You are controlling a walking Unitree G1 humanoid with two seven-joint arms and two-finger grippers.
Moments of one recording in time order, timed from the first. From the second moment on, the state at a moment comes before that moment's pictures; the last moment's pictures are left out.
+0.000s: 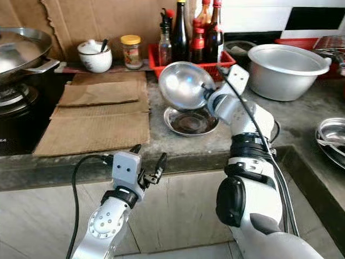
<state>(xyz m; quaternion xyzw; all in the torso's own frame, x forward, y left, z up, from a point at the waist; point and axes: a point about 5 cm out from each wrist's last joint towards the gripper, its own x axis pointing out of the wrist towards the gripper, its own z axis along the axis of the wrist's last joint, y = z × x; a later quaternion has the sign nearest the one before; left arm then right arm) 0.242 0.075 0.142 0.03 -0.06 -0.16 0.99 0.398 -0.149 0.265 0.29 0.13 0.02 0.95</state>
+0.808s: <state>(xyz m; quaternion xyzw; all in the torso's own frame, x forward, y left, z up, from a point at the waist) 0.243 0.076 0.142 0.03 -0.06 -0.16 0.99 0.340 -0.156 0.263 0.00 -0.17 -0.03 0.99</state>
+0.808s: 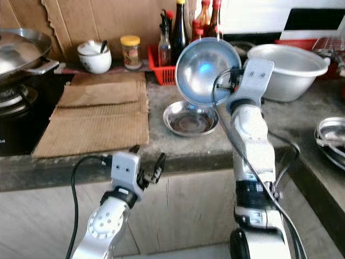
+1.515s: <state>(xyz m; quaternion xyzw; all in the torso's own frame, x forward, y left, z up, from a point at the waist) 0.242 0.075 0.144 0.03 -0.07 -0.16 0.98 0.302 -0.156 0.229 -0.06 -0.17 -0.03 0.98</state>
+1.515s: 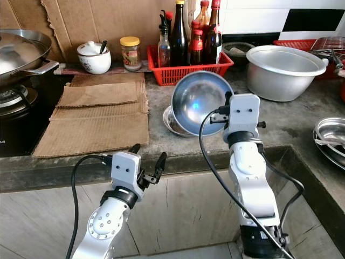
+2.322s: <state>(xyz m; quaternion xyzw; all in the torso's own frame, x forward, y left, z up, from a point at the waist) 0.242 0.075 0.145 0.03 -0.07 -0.16 0.98 0.291 -0.147 0.225 0.00 -0.18 -0.01 0.98</state>
